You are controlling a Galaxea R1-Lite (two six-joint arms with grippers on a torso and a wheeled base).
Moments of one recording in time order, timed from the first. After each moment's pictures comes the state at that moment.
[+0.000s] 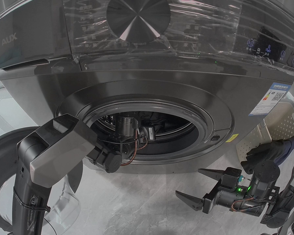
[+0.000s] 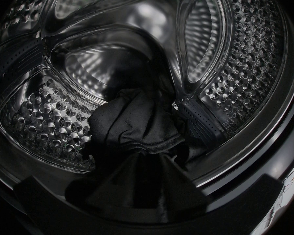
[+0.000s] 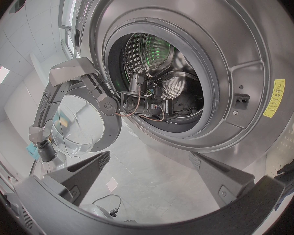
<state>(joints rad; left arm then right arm) -0.56 2.43 -1.38 -0.84 0.15 -0.25 0.77 1.86 -0.12 -1.53 0.02 0.09</state>
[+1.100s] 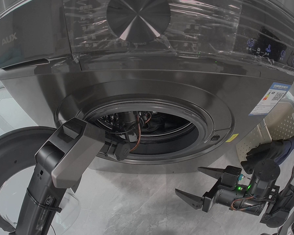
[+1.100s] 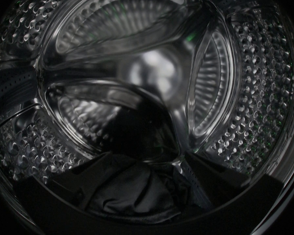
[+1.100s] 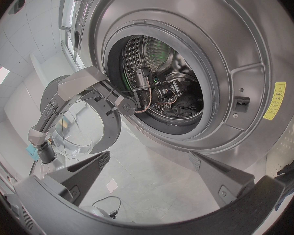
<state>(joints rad) -0.53 2.59 -1.77 -1.02 0.23 -0.25 0.77 1.86 -0.13 -1.53 0.02 0.09</state>
